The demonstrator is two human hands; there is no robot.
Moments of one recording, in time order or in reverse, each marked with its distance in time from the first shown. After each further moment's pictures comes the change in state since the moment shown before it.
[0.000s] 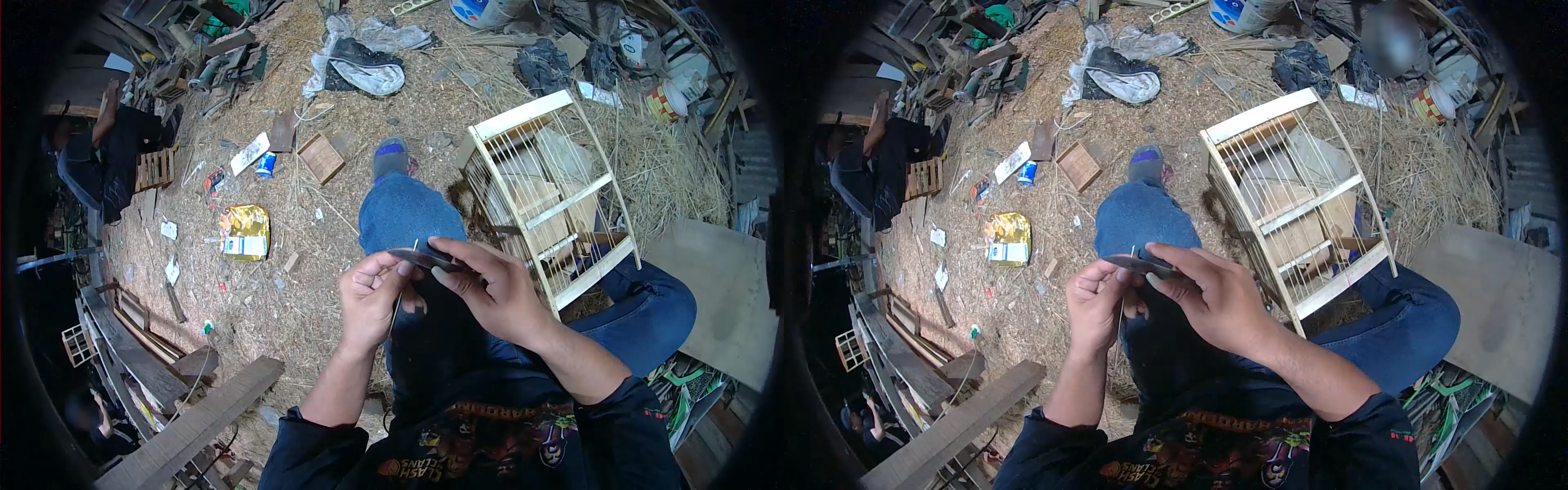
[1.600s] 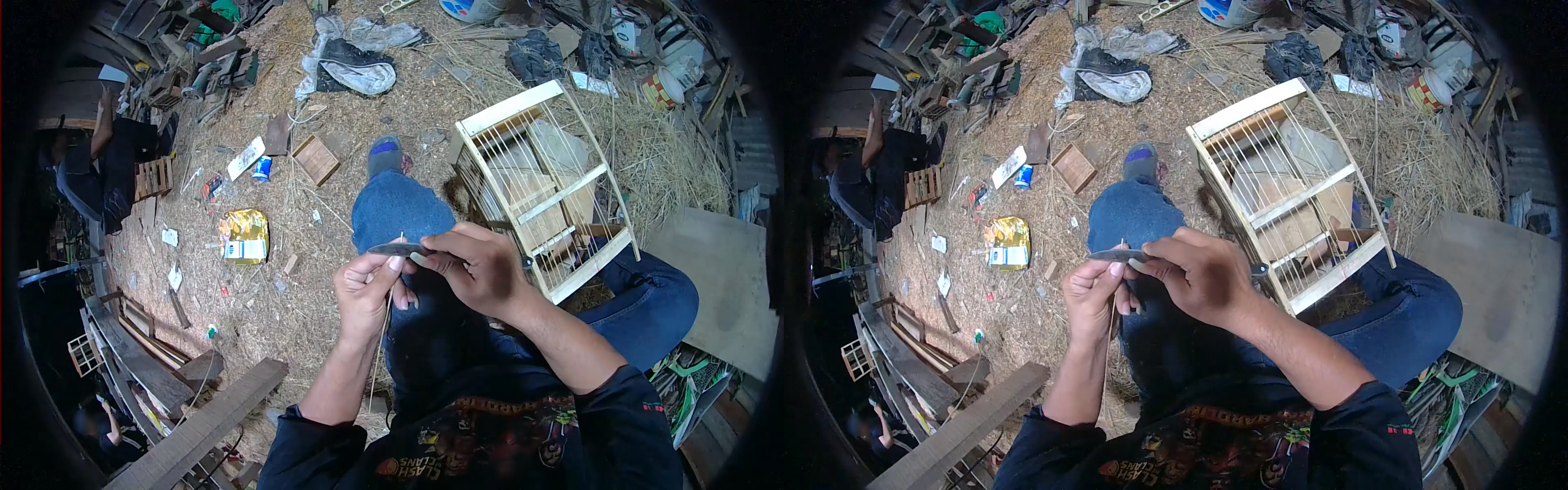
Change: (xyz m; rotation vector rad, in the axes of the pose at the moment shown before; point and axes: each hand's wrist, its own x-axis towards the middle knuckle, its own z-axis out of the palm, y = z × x) left_hand 0.008 -0.015 -0.002 -0.034 0.026 0.056; right_hand 0.015 0.032 0.003 -0.203 0.100 -0.162
